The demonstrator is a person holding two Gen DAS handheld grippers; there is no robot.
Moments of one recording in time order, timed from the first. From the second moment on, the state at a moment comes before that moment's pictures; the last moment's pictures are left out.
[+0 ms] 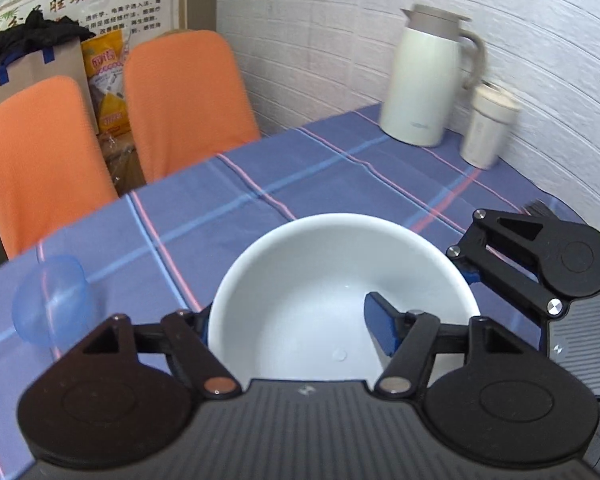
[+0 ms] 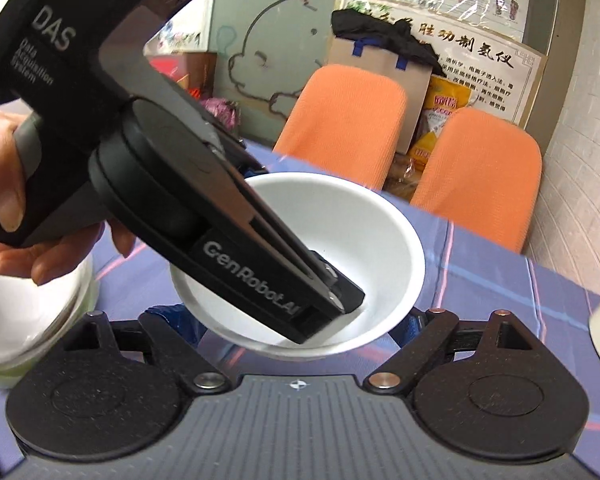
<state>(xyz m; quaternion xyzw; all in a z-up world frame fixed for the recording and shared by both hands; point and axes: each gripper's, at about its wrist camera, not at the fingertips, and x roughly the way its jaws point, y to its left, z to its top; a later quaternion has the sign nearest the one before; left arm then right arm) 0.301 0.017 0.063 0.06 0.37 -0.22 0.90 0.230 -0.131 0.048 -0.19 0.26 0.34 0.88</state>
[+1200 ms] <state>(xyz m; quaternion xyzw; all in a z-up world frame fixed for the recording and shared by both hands) 0.218 0.015 0.029 0.07 0.36 -0.21 0.91 0.141 -0.145 0.016 -0.20 0.32 0.31 0.87</state>
